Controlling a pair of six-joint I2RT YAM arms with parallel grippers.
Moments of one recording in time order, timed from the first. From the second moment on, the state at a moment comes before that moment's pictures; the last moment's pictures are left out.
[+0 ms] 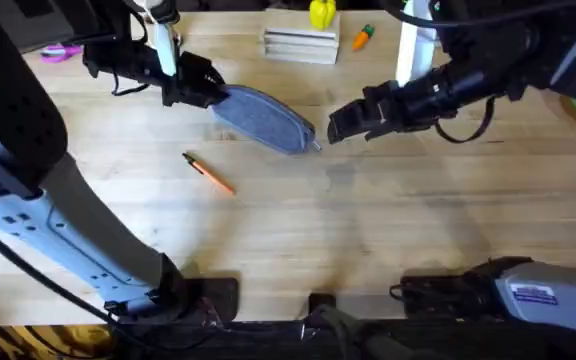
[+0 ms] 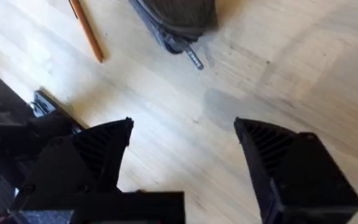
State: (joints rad) left arm 0.22 1.97 1.41 -0.97 0.90 1.62; right arm 0.29 1.43 1.09 -0.89 -0.53 0.09
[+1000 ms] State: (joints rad) left arm 0.22 1.97 1.41 -0.96 0.90 1.62; right arm 0.30 1.60 0.83 -0.15 -0.72 0.61
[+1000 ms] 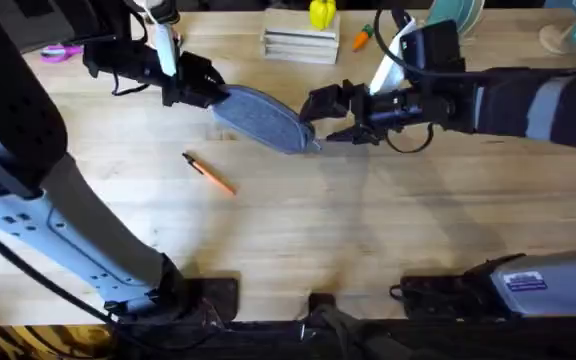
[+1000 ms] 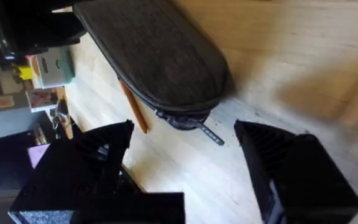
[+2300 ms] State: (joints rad) left arm 0.22 1.97 1.41 -0.96 0.90 1.62; right arm 0.28 1.66 0.86 0.11 -1.05 0.84
